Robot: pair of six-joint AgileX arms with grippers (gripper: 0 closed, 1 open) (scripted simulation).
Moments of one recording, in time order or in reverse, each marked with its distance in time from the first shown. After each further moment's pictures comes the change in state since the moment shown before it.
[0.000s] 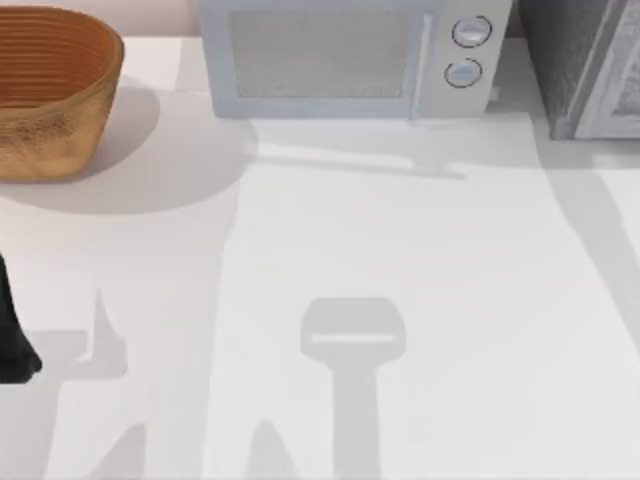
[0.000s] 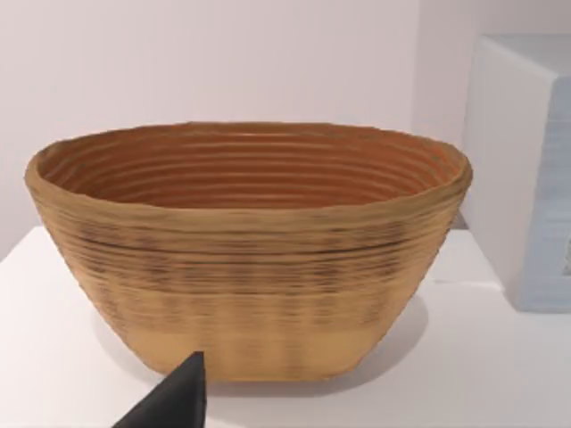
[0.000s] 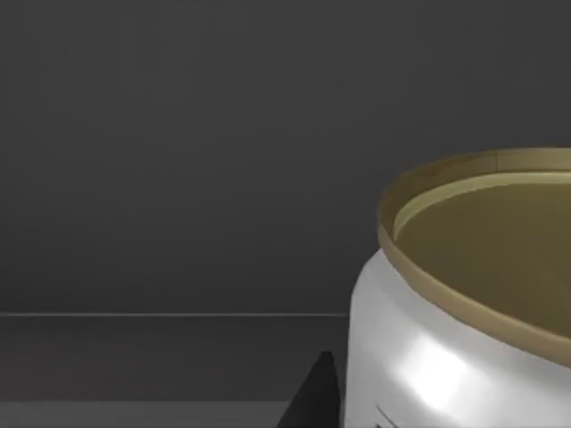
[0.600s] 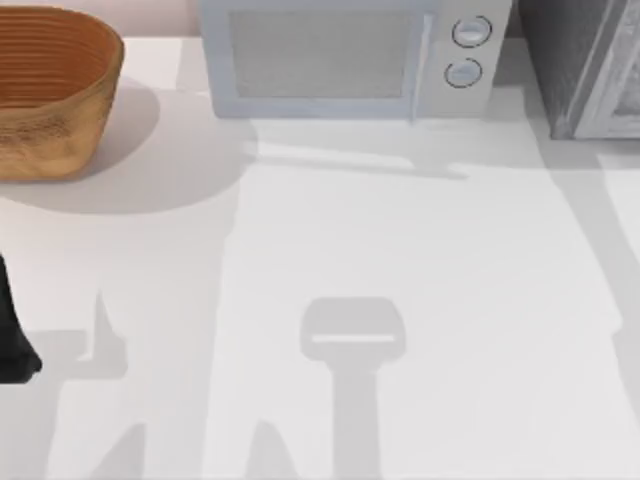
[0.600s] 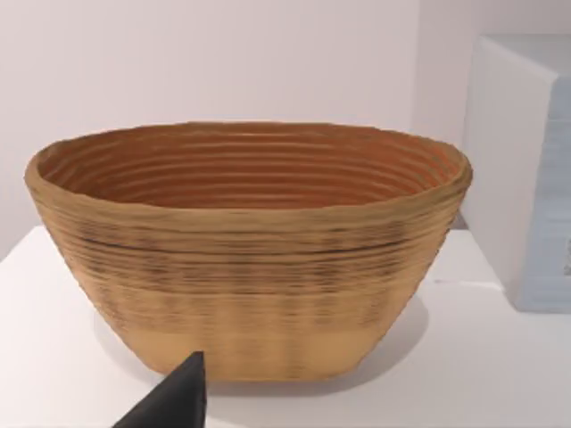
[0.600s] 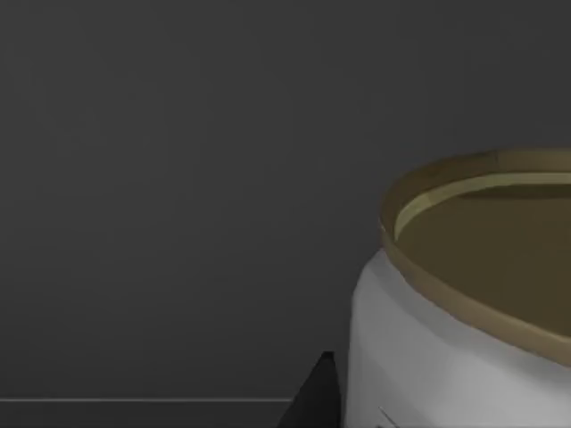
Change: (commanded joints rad) left arm 0.000 0.000 0.000 0.000 0.000 0.000; right arm -0.028 0.230 0.298 -0.083 -0.017 0.003
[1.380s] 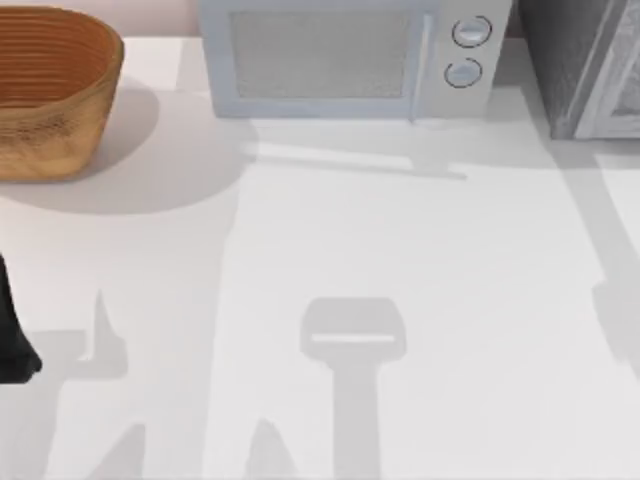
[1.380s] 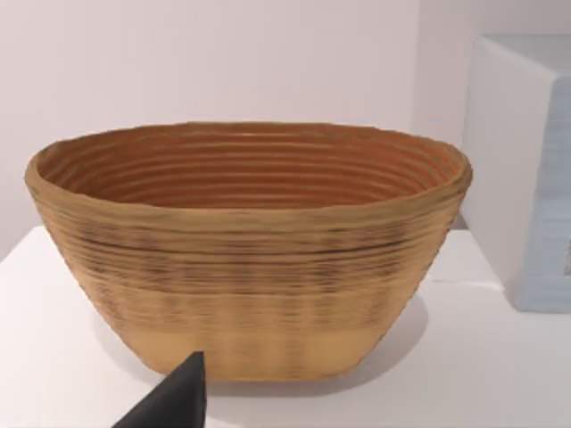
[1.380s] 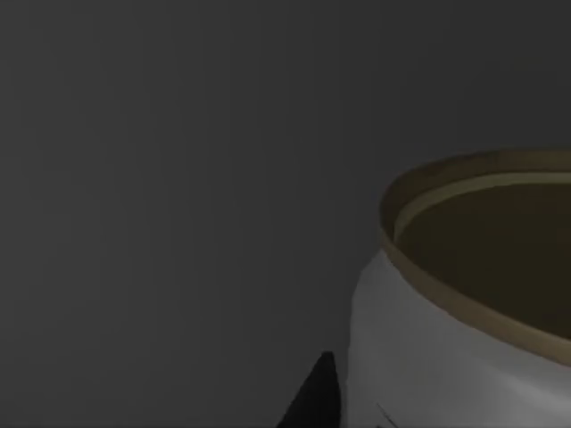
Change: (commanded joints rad) left arm 0.000 0.000 0.000 0.000 0.000 0.000; right arm -0.032 0.288 0.400 -0.097 -0.027 -0.005
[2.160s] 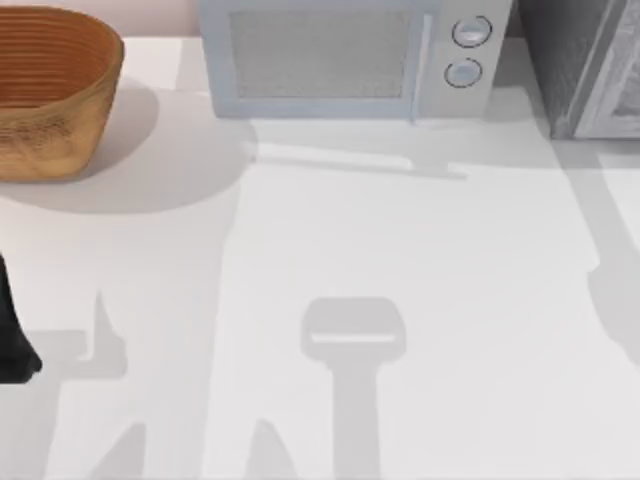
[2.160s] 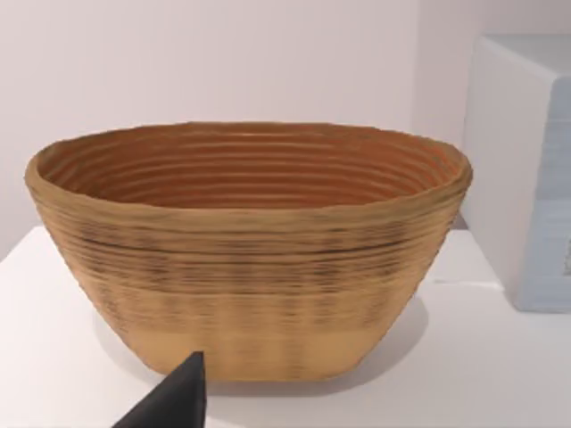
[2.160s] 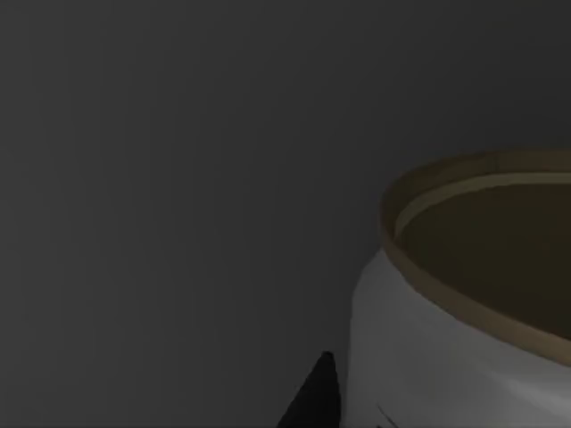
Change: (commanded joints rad) left arm 0.000 0.000 0.000 0.000 0.000 0.000; right arm -0.014 0.118 0.157 -0.042 -0.016 0.000
